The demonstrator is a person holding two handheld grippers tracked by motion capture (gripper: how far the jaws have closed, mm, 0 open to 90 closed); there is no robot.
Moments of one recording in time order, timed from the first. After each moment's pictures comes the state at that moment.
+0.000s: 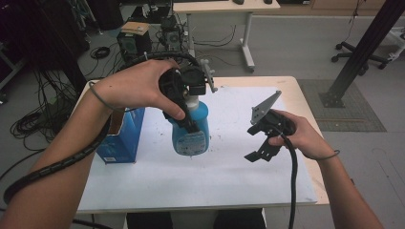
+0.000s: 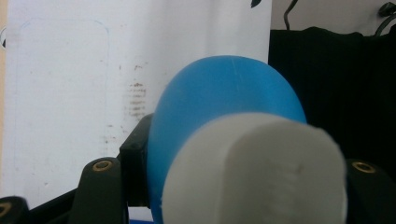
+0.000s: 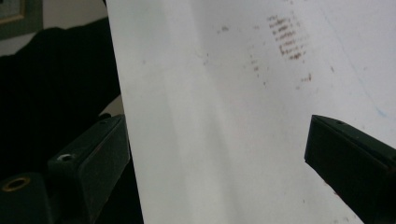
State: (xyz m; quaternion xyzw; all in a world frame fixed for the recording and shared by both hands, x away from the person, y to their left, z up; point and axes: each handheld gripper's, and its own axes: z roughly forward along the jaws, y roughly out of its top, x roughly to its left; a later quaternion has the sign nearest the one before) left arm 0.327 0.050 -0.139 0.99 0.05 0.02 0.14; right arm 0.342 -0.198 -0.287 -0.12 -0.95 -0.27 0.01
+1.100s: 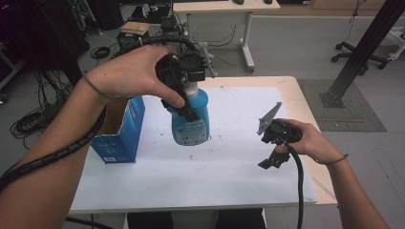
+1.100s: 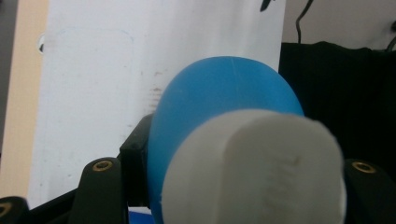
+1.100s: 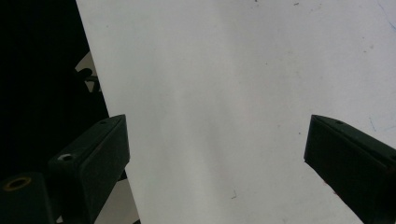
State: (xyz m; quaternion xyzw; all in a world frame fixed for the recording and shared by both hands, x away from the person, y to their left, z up) left arm 0.334 0.057 -0.092 0.98 0.09 0.06 0.16; right arm 0.343 -0.220 -0.320 -0.14 -0.97 -0.19 0.01
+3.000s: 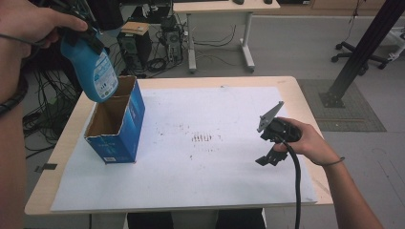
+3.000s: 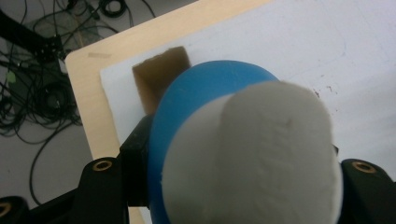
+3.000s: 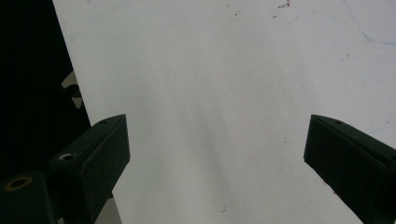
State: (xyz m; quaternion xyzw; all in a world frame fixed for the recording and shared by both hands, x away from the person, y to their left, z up) left arm 0.395 0.256 -0.046 0.78 0.59 0.16 0.17; right arm 0.347 -0.221 -0.321 -0.16 -0.96 -0.21 -0.01
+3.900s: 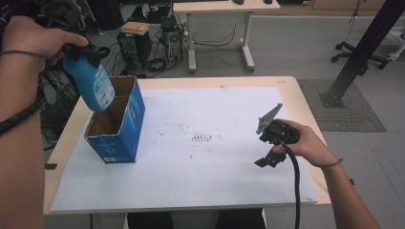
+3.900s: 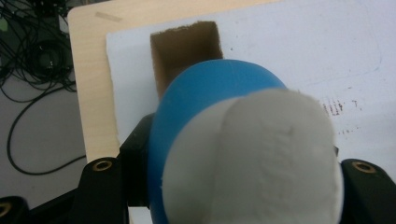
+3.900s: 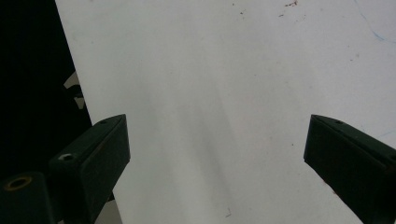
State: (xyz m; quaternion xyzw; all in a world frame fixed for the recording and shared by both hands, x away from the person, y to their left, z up) left arm 0.412 0.277 -0.098 0.75 0.64 0.13 0.15; right arm 0.346 -0.219 -0.327 -0.16 -0.96 -0.21 -0.01
